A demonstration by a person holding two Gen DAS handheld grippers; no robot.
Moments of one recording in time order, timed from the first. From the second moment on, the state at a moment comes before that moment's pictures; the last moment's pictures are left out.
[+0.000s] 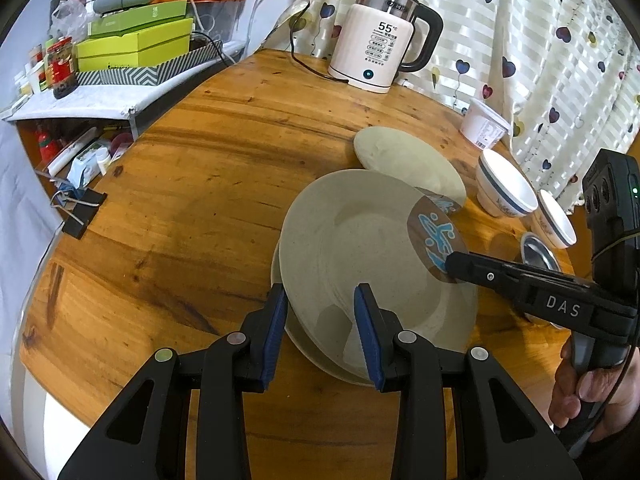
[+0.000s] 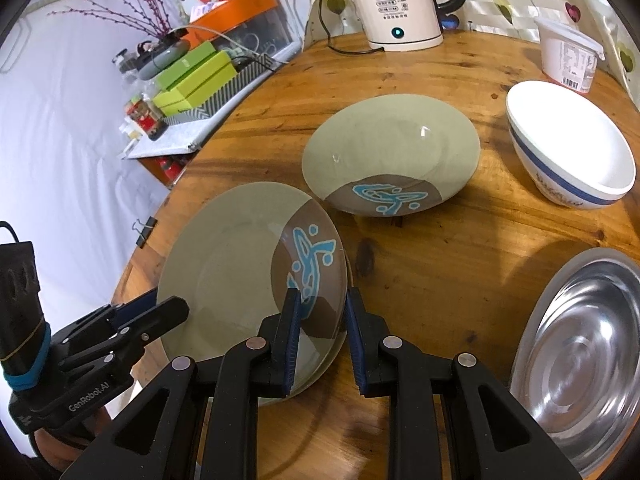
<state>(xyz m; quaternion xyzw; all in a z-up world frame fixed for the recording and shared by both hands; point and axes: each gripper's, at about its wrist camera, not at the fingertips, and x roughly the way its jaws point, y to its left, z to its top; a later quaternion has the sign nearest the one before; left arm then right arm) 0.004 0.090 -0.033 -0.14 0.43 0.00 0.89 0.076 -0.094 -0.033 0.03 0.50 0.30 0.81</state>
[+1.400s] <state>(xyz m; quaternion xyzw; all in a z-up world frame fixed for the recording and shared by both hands) 0.006 0.099 -0.036 -0.16 0.43 0.00 0.89 0.070 -0.094 -0.032 0.01 0.49 0.29 0.82</state>
